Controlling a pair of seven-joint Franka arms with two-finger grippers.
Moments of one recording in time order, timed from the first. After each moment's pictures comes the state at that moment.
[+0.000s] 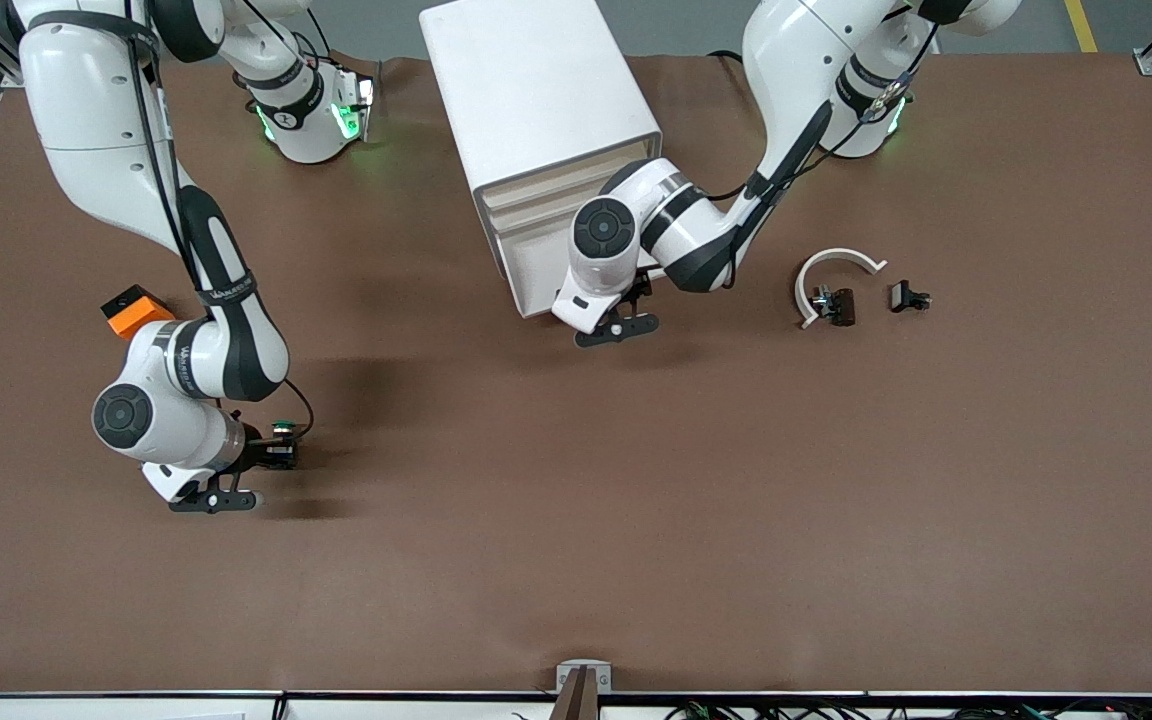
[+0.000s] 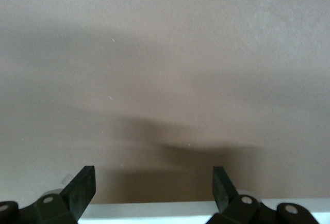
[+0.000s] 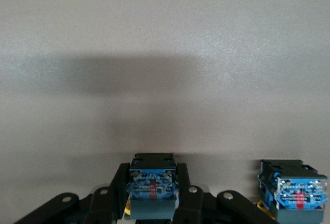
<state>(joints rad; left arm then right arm) -0.61 0.62 -0.28 -1.72 0.03 2.19 -1.09 0.15 0.69 -0.12 -1.71 0.14 2.35 -0.07</state>
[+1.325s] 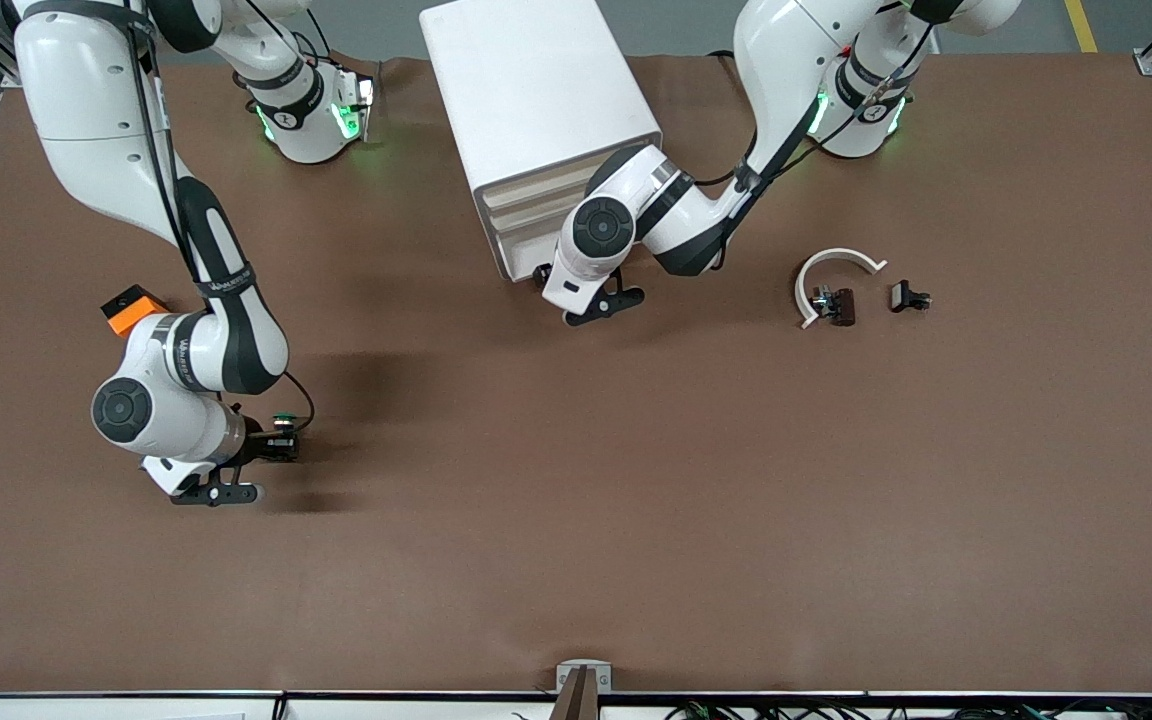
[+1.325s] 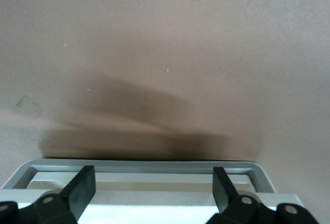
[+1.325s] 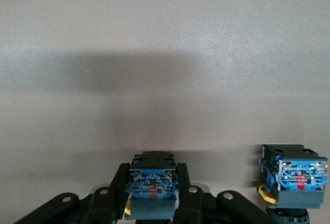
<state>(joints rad) -0.61 0.62 -0.32 -1.74 -0.20 2.19 -1.11 0.15 0.66 -0.12 -1.74 0.14 2.33 -0.06</state>
